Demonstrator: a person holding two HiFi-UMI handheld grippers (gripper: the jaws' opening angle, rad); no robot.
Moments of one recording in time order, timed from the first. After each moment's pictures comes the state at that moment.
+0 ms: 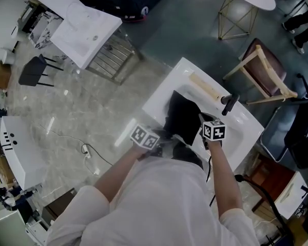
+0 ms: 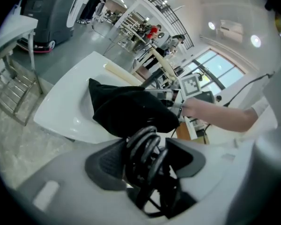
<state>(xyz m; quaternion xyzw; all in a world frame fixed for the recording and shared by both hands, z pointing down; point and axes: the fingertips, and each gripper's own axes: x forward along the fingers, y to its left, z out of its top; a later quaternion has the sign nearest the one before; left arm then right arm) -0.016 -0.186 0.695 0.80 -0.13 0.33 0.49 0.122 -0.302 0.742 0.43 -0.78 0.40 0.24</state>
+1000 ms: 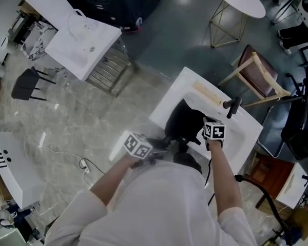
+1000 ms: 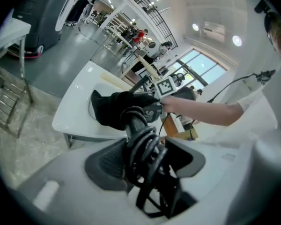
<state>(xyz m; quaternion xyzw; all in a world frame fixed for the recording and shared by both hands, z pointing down) -0.113 -0.179 0.643 0.84 -0.05 0.30 0.46 0.094 -0.312 0.734 0.52 -0.70 0.39 0.29</state>
